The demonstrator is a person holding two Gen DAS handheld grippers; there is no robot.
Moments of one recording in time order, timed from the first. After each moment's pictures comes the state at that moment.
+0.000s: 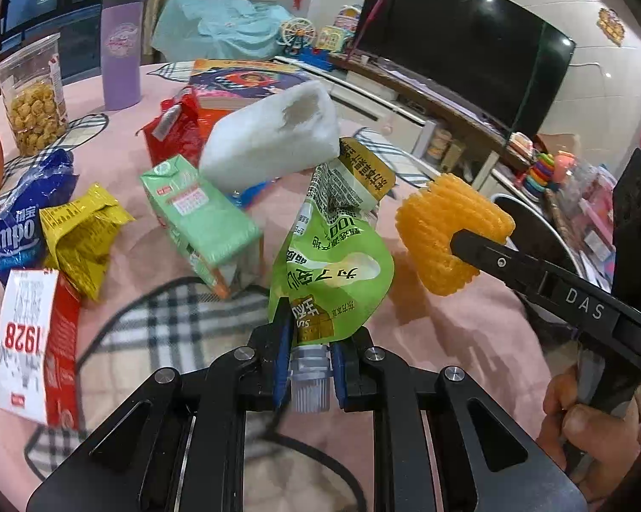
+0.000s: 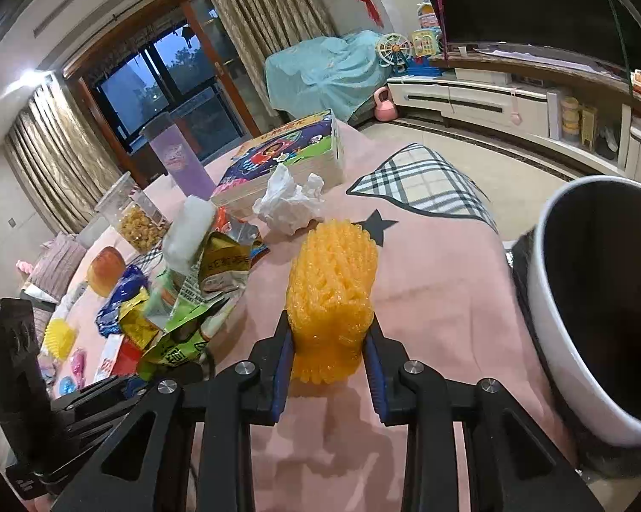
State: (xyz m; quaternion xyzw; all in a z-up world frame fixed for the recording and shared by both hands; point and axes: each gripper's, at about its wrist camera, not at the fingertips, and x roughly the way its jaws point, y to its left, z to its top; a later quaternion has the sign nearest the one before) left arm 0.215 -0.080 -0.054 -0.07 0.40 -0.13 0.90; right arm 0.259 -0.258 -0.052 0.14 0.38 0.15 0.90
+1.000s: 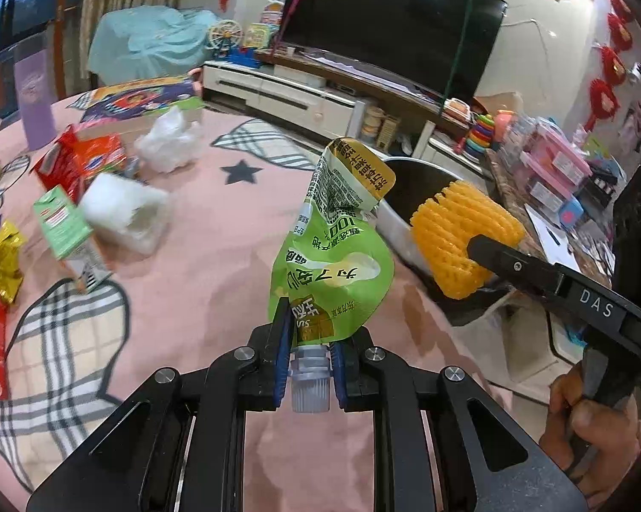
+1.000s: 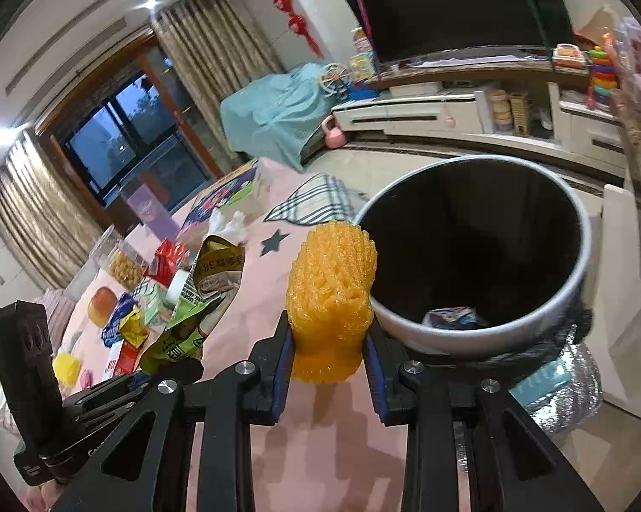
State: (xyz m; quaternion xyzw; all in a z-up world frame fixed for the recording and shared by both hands) left arm 0.182 -0.173 -0.033 -0.02 0.40 -0.22 0.89; right arm 0.184 -0.353 -0.036 0.21 0.34 0.08 0.91
